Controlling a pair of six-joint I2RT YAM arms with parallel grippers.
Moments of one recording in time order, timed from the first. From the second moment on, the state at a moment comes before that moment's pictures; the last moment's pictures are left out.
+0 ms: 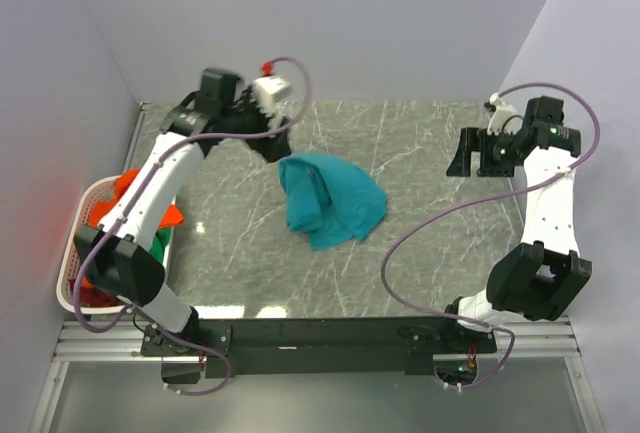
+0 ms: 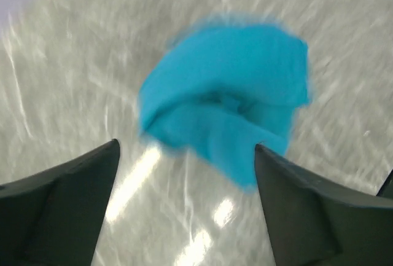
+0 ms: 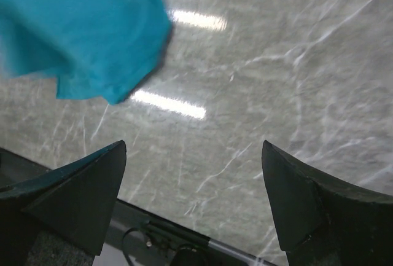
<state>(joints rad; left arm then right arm) -0.41 1.59 1.75 -0.74 0.44 0.27 -0.33 1.46 1.56 -1.15 -0.53 -0.29</state>
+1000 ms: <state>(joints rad) -0.42 1.54 1.03 -0.45 0.46 0.30 0.25 1.84 1.26 -0.83 -0.52 -0.06</state>
